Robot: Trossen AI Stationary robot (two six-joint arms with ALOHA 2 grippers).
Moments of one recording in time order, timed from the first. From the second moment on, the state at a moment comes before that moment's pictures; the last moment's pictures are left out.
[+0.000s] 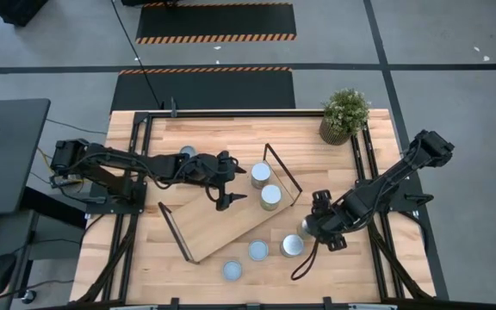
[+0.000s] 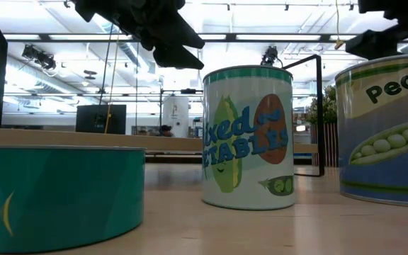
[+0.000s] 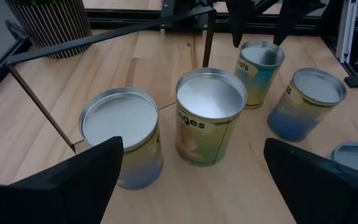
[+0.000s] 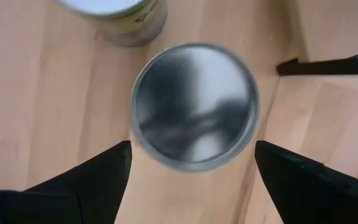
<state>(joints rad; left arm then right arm) -0.03 1.41 0.90 0.02 -0.06 -0.05 0.58 1.42 1.01 -1.00 0.16 0.36</state>
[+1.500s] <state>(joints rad) -0.05 1.17 0.90 -0.16 -0.06 -0.10 0.57 1.42 1.31 -1.05 0.27 0.28</state>
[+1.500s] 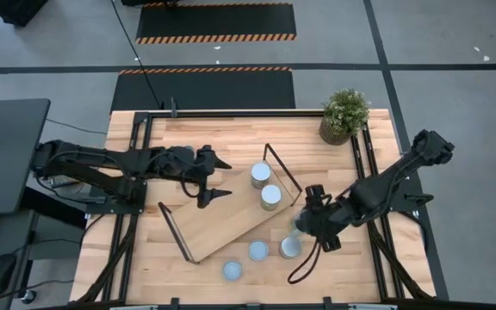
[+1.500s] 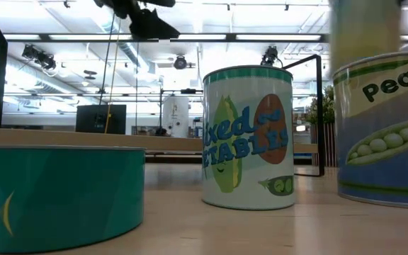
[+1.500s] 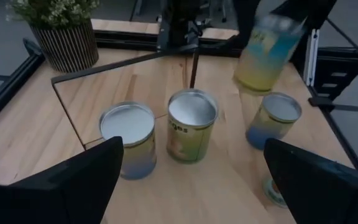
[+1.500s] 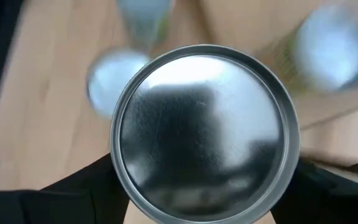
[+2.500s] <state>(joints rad) -0.05 0.89 0.90 -0.32 -0.08 -0.09 0.01 1.89 1.77 -0.82 -0.04 -0.38</state>
